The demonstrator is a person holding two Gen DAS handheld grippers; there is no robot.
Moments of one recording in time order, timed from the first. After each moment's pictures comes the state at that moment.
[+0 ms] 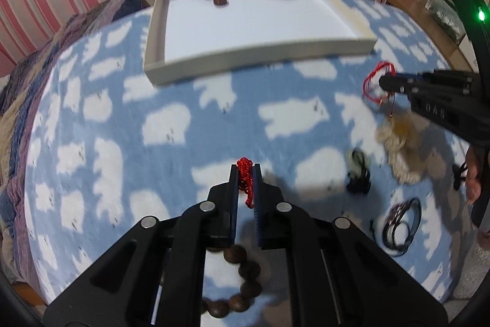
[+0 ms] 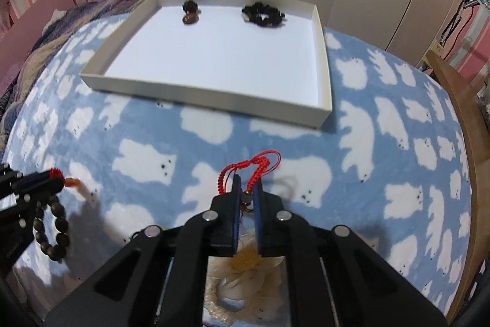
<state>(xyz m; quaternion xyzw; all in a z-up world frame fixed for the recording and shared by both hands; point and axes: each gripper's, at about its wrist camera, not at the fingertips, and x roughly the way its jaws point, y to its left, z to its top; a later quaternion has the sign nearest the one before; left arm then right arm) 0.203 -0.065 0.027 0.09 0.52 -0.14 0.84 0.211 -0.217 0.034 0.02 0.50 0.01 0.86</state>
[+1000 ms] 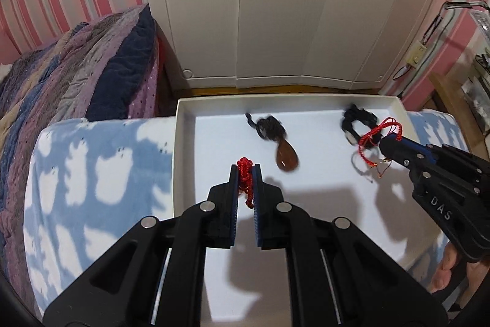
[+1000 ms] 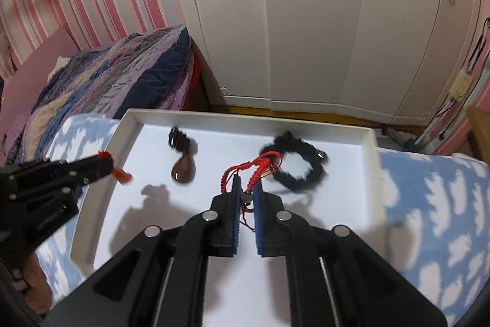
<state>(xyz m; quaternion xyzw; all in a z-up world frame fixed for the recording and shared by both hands) 0.468 -0.056 0.047 0.02 0.48 -0.10 0.87 0.427 -0.211 0.057 0.09 0.43 0.04 0.90</state>
